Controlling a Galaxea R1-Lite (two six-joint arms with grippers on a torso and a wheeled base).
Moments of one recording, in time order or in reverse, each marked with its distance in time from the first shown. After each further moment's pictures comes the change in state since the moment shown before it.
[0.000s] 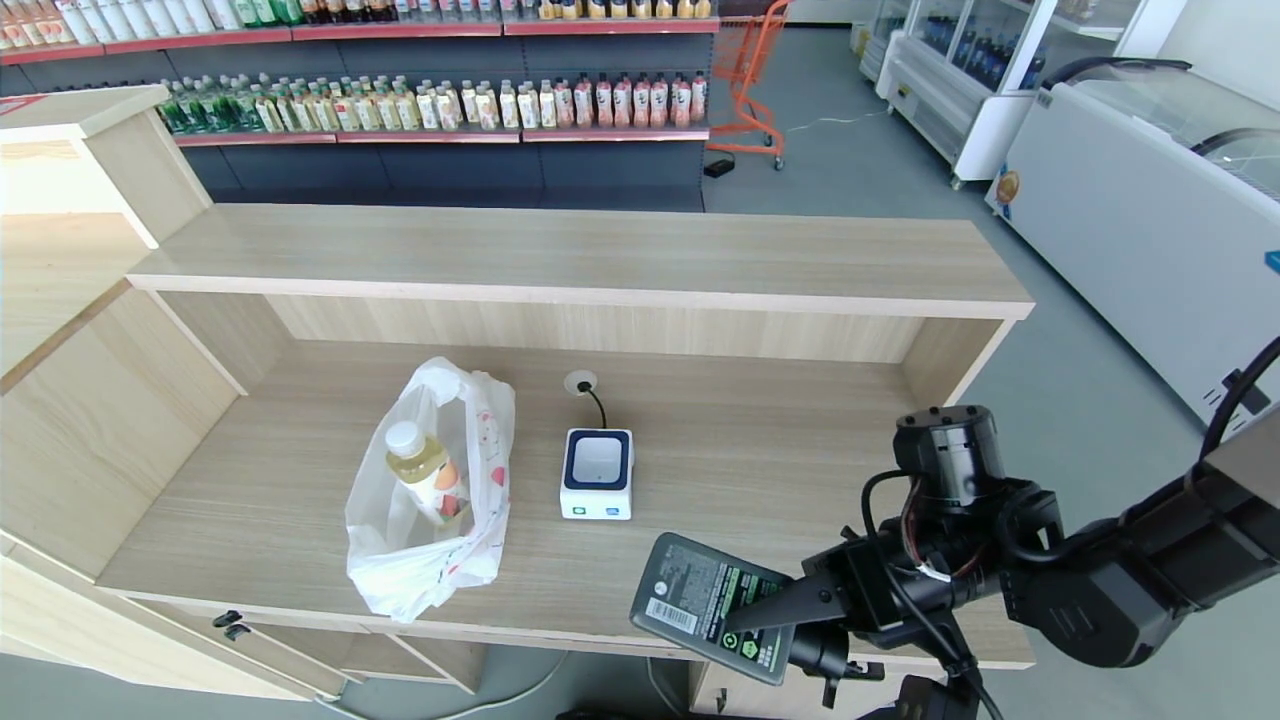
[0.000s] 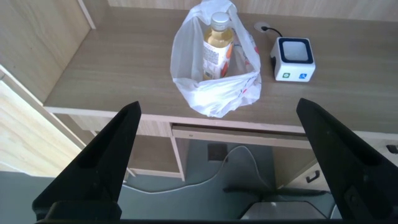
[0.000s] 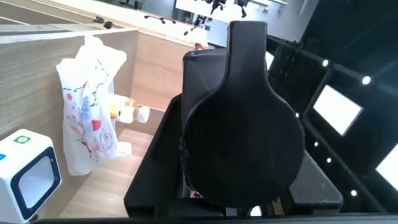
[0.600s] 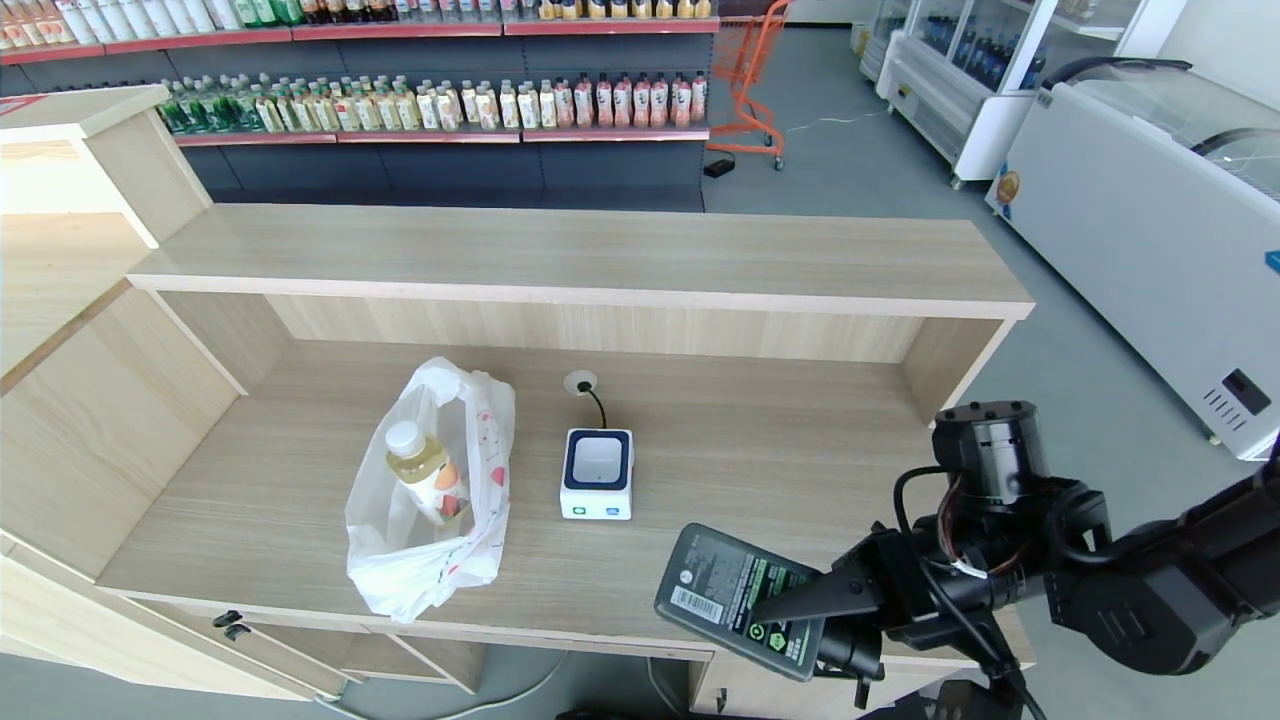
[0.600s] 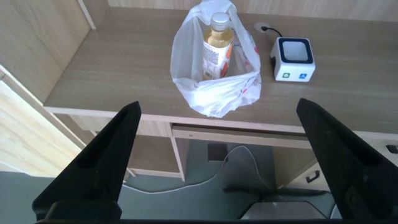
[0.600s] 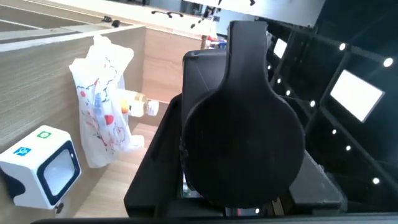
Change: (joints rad) left arm 0.000 0.000 0.000 0.000 0.000 0.000; right arm -0.045 -0.083 0.051 0.016 -0.007 0.117
